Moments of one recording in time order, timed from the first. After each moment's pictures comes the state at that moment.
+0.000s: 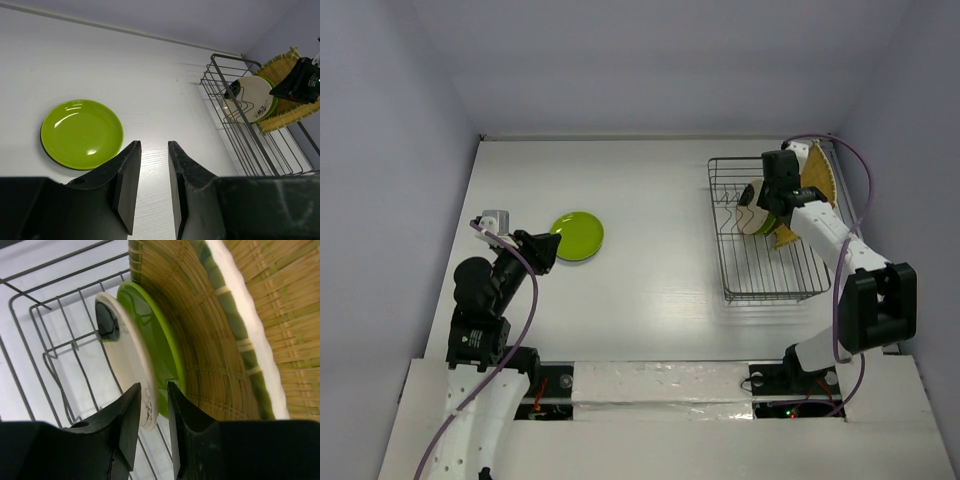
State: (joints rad) left arm -0.10 0.41 0.60 -0.28 0.28 -0.43; right arm 0.21 1.50 1.18 -0.42 0.48 0.36
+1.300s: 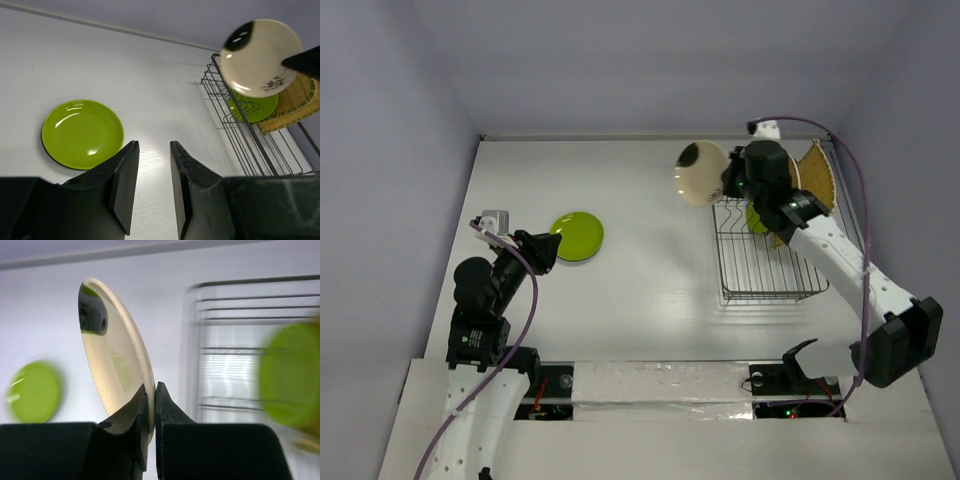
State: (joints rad) left arm -0.10 0.41 0.60 -0.28 0.27 -0.43; right arm 0.45 1.32 1.29 -0.39 0.30 0.35
